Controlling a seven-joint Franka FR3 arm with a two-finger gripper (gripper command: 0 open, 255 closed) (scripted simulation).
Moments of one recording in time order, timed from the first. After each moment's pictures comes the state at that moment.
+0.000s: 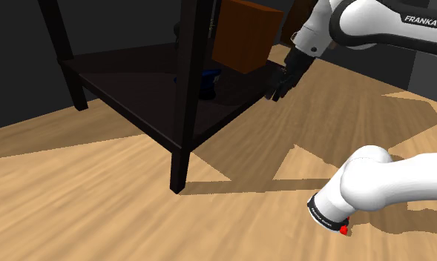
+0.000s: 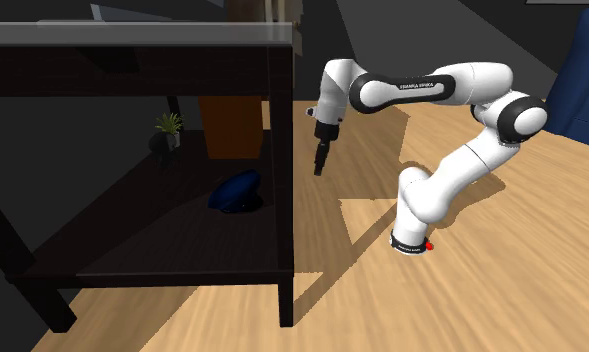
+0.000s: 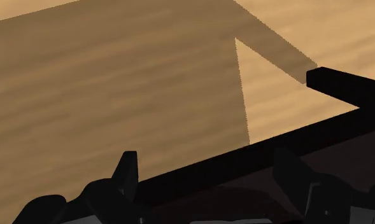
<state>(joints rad) 0.01 -0.77 -0.01 -2.44 0.13 1.80 0.08</state>
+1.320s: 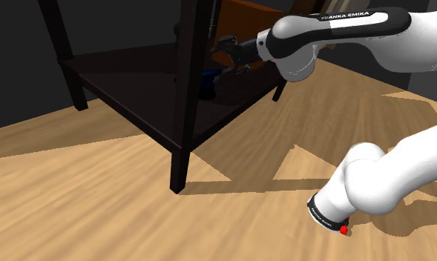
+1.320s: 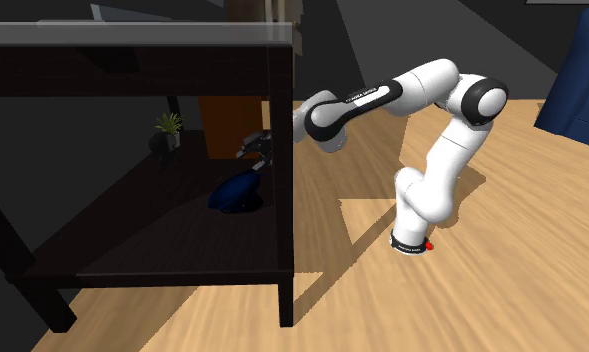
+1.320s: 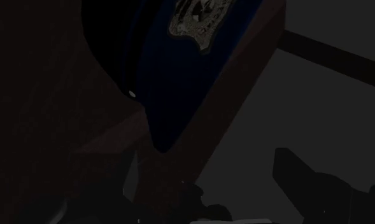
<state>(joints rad) 0.22 -0.41 -0.03 -2.46 0.79 2.97 0.25</state>
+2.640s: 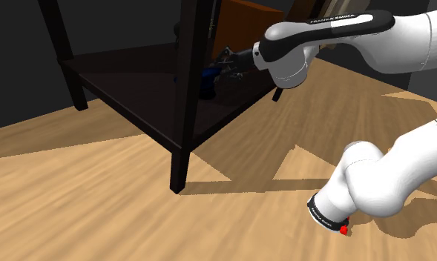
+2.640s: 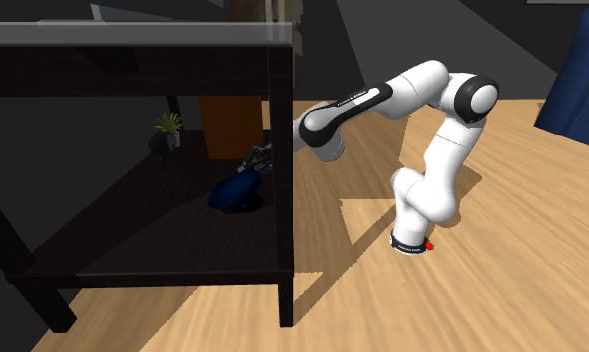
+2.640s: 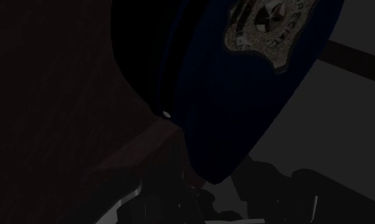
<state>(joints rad) 0.37 -0.36 -0.13 -2.48 0.95 3.08 0.09</state>
